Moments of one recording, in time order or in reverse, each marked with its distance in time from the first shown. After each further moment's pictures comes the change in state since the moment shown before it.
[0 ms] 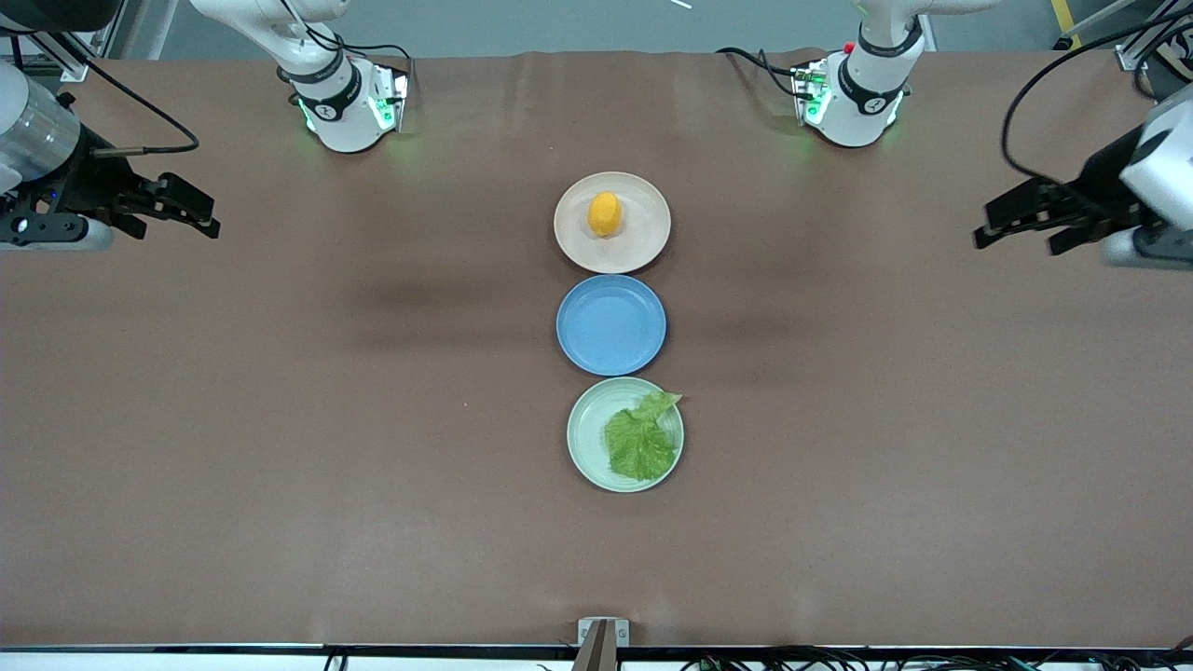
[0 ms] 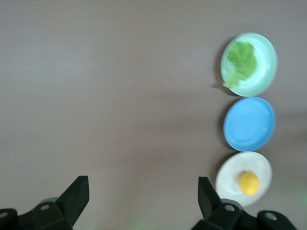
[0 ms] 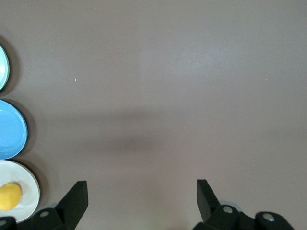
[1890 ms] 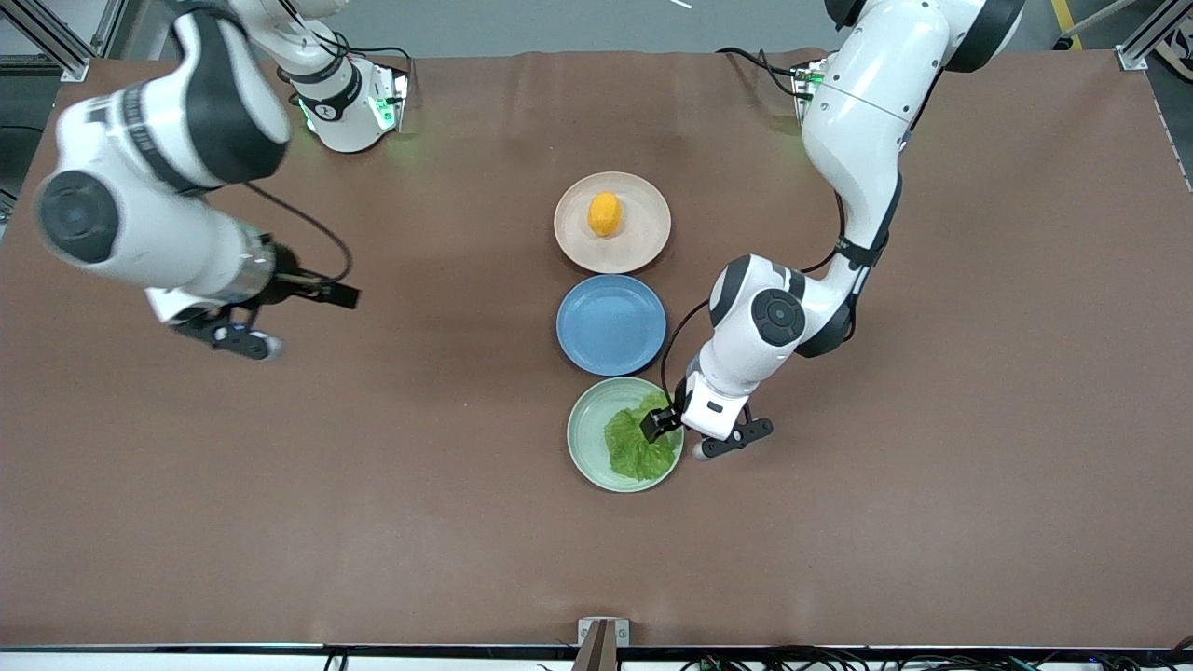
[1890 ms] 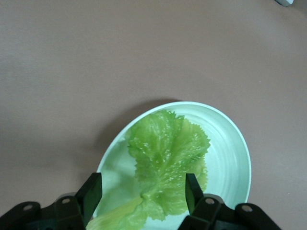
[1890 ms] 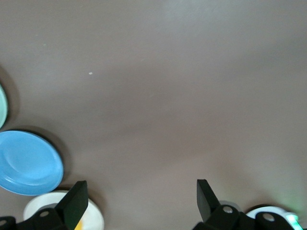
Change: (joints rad) left arm -0.440 0.747 -0.027 0.055 -0.053 1.083 -0.677; right arm 0.188 0.285 0.091 0.042 0.062 0.095 0.610
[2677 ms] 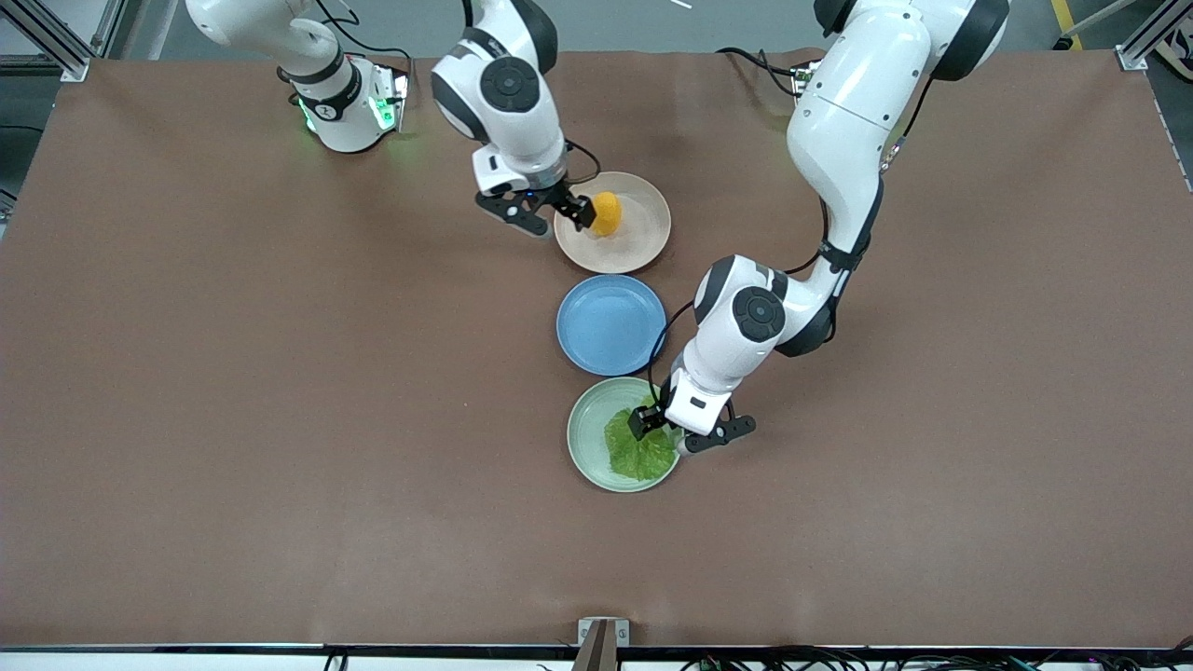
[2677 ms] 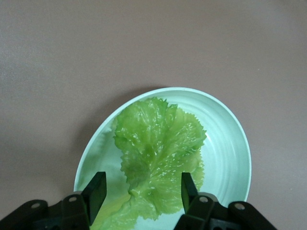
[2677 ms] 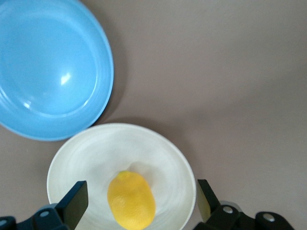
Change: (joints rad) left arm -0.024 0.029 -0.001 0.005 0.000 0.034 -0.005; right arm 0.615 0.073 0.020 -0.390 0.003 0.676 0.674
